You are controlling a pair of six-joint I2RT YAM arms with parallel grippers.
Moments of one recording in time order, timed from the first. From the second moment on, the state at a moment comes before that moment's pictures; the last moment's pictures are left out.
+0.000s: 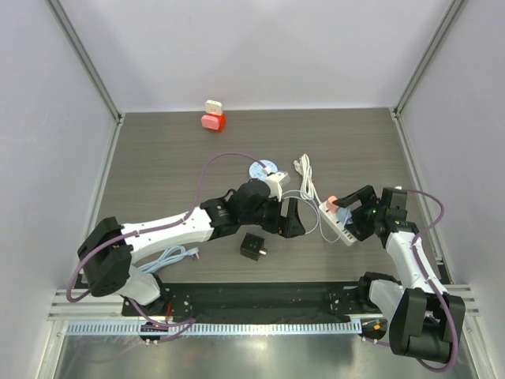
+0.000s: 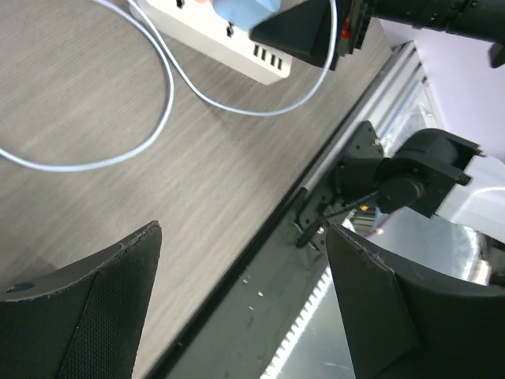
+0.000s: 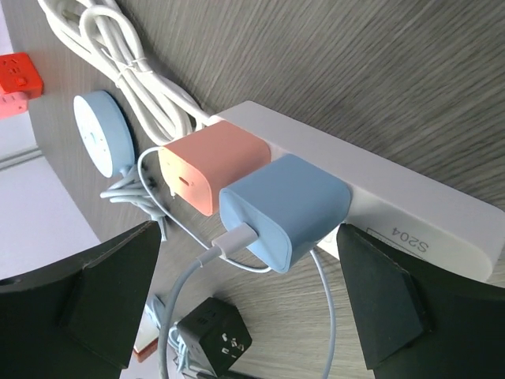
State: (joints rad) left arm -1.02 1.46 1.01 -0.09 0.19 -0.67; right arm -0.19 0.95 0.44 -0.33 -0.36 0.94
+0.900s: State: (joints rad) left arm -1.06 2.19 1.96 -0.56 -0.11 -1.15; right arm -0.27 0.88 0.70 -0.73 0.12 0.67
